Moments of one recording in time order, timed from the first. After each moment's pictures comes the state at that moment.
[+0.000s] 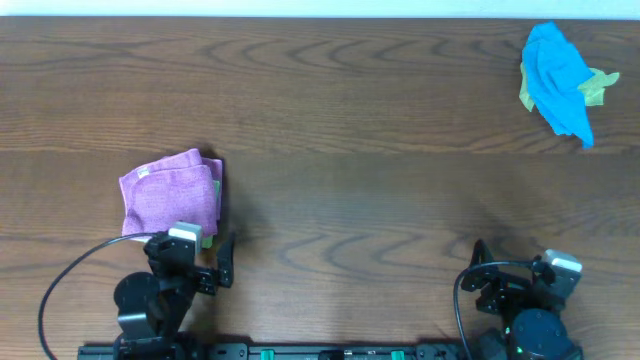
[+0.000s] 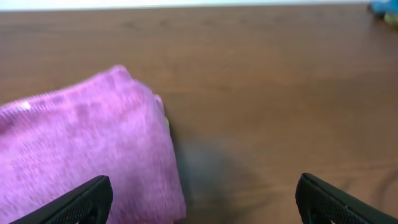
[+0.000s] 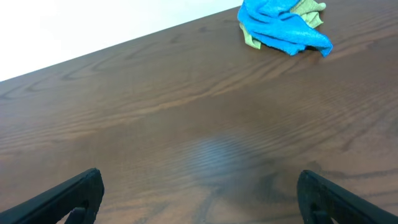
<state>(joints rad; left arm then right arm) 0.08 0.02 0.17 -0.58 0.34 0.07 0.58 0.01 0.51 -0.98 0.63 0.57</state>
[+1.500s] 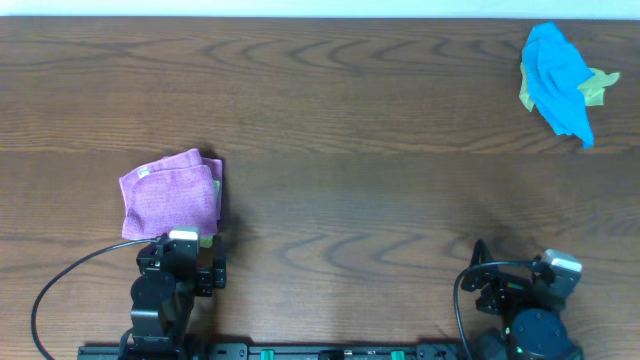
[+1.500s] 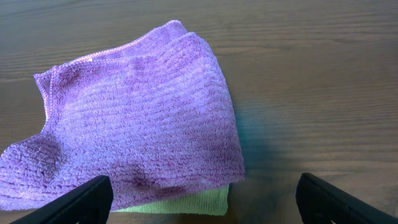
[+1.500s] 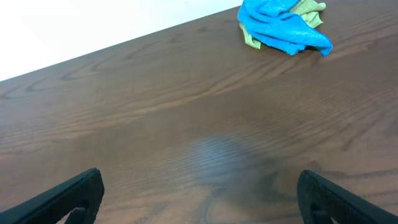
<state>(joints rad) -0.08 0.01 0.16 -0.65 -0.04 0.06 0.58 0.01 0.51 -0.98 0.63 0.57</state>
